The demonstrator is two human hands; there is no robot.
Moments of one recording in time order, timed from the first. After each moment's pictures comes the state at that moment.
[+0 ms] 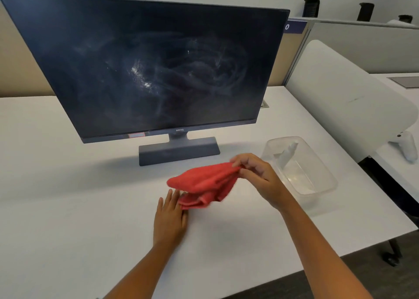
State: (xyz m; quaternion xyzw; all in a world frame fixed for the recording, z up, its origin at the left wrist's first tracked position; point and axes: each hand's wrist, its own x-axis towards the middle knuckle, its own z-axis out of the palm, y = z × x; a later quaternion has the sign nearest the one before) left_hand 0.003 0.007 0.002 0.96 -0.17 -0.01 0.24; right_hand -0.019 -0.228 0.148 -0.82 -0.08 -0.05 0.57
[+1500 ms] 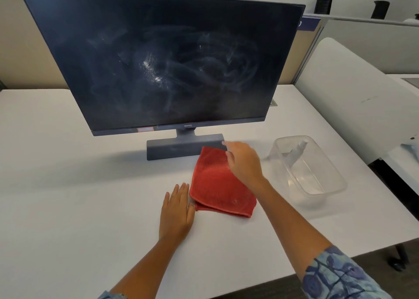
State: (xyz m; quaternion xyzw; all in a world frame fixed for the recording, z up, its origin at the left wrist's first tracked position) left_hand 0.000 0.008 0.000 0.95 -0.13 0.00 0.29; right_hand 0.054 -0.202 0.103 -0.97 -0.01 -0.16 0.17
